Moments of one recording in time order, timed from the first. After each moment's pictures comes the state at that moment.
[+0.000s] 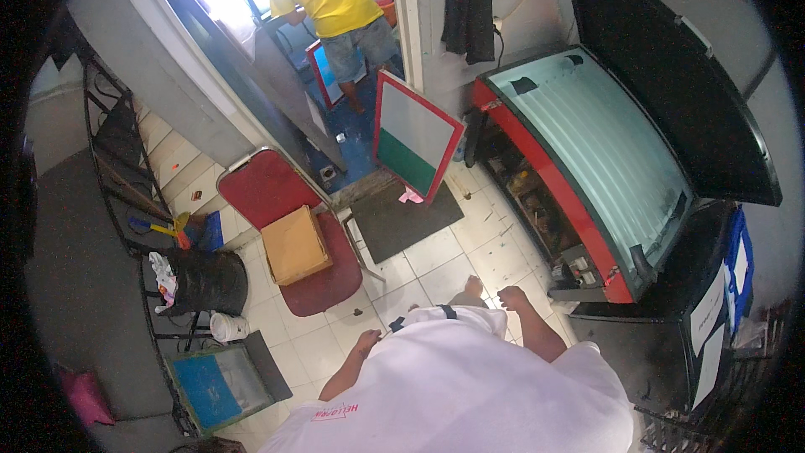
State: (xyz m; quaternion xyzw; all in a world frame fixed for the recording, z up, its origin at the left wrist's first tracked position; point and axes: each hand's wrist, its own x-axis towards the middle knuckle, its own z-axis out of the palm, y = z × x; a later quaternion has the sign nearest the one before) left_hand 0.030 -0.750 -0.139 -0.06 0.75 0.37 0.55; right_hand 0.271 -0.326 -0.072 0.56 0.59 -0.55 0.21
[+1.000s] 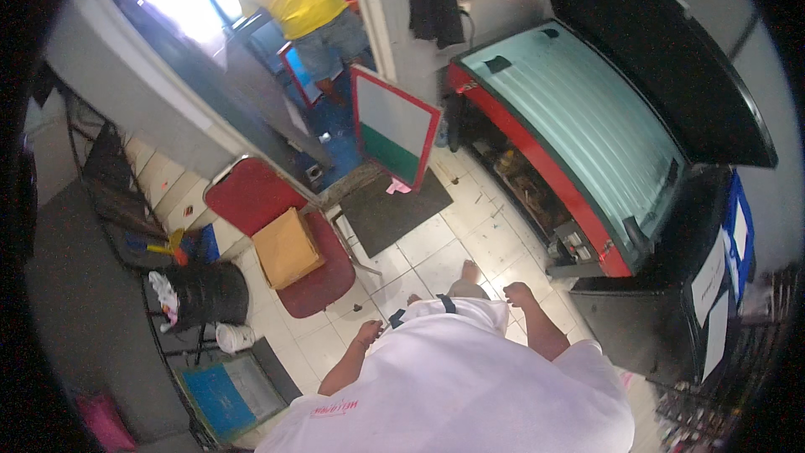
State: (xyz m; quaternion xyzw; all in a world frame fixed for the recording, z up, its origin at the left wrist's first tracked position) left_hand 0.018 -0.724 -0.126 -0.03 0.76 0.30 0.58; right_hand 0.329 -0.340 -0.083 0.60 0.56 -0.54 0.18
